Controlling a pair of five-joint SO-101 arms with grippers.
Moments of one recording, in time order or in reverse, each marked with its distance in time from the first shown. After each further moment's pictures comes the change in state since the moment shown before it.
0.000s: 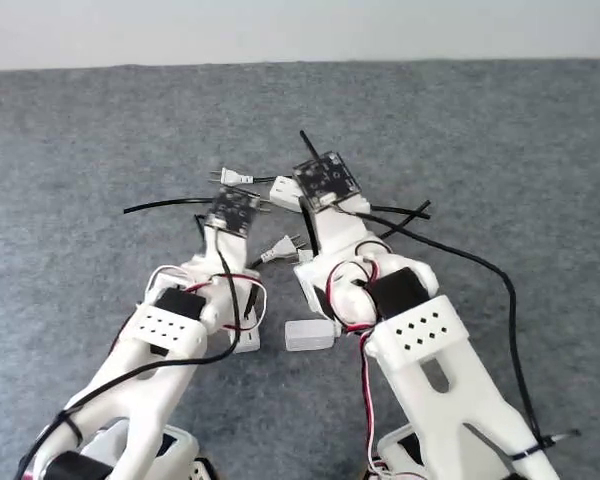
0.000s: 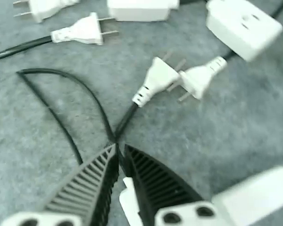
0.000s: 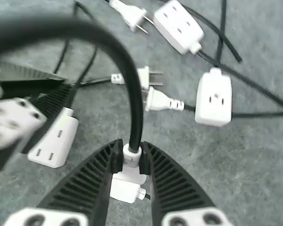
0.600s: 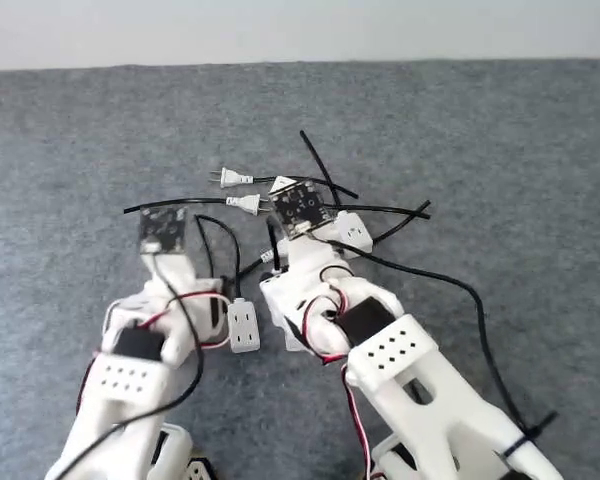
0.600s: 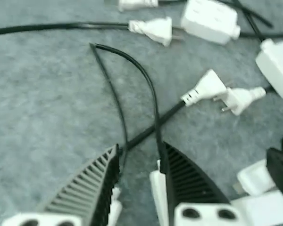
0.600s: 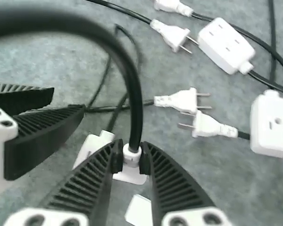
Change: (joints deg) left arm -9.3 -22.4 12.4 4.8 10.2; right arm -9.9 0.1 11.4 -19.7 -8.4
